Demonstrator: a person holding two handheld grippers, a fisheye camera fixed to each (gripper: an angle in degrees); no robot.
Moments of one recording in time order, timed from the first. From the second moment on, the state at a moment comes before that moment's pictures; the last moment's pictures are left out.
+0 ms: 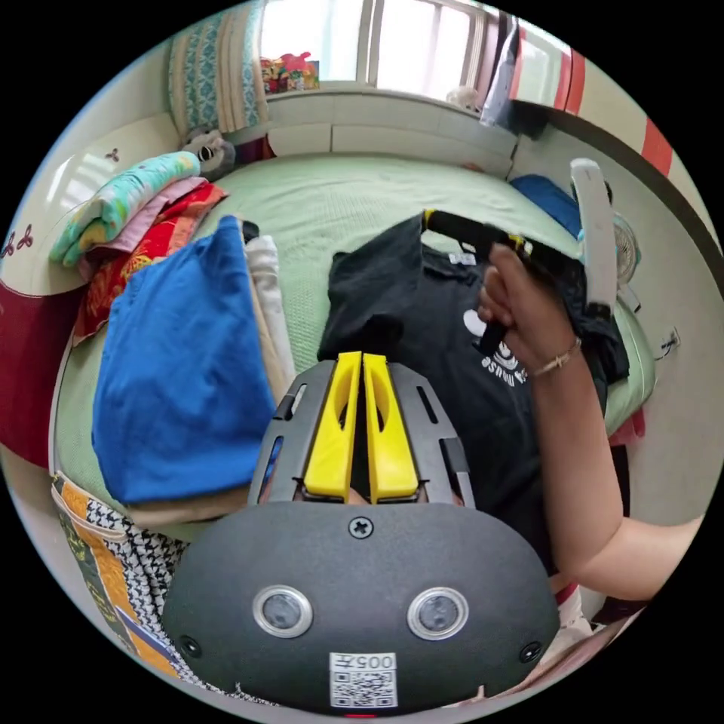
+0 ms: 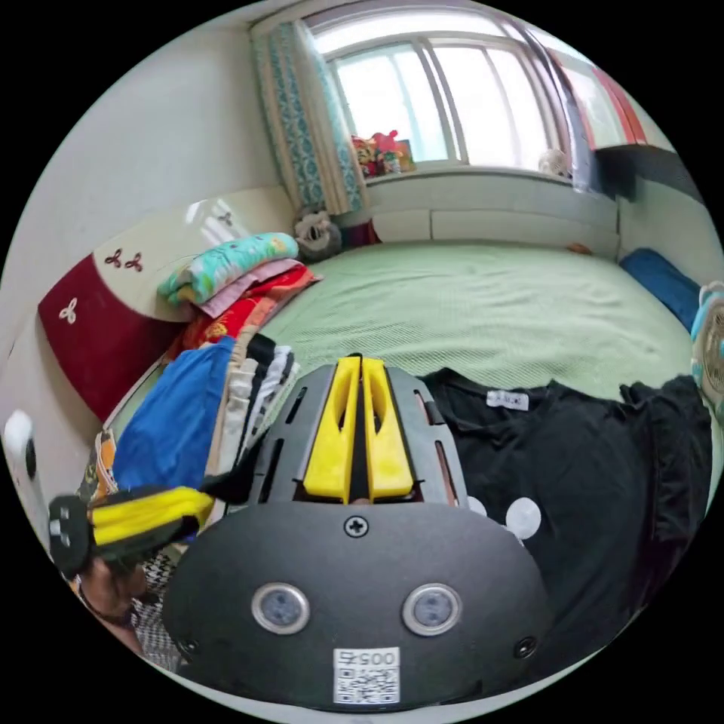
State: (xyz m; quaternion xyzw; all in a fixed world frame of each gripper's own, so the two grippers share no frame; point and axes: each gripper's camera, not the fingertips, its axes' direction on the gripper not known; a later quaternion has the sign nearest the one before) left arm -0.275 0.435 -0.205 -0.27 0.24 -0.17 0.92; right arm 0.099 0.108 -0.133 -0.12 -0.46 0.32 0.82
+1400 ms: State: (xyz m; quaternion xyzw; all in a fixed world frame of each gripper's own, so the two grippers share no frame) left arm -0.143 0.407 -0.054 -0.36 0.27 -0.17 0.88; right arm 0.078 0.183 -0.037 -0.31 -0.52 0.27 0.74
